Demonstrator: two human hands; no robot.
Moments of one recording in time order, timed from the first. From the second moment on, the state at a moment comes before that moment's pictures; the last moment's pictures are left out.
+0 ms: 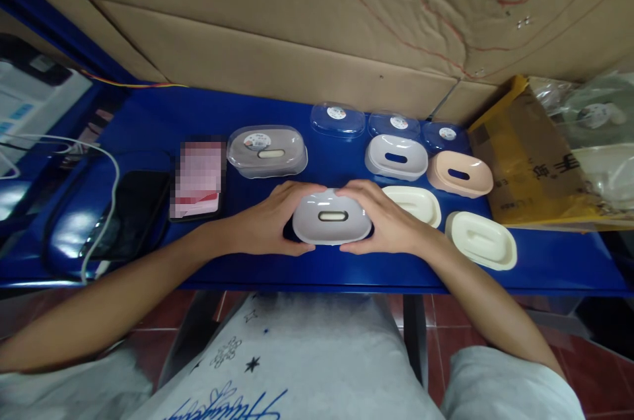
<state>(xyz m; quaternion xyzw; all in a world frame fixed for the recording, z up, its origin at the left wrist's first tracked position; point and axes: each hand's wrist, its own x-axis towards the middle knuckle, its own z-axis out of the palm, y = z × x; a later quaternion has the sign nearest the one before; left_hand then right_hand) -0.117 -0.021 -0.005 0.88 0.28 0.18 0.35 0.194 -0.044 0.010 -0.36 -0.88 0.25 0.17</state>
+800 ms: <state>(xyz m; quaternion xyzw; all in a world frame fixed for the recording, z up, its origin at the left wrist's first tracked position) -0.116 -0.028 -0.002 0.89 0.30 0.10 0.32 0.193 -0.052 0.013 -0.36 -0.90 0.22 0.10</state>
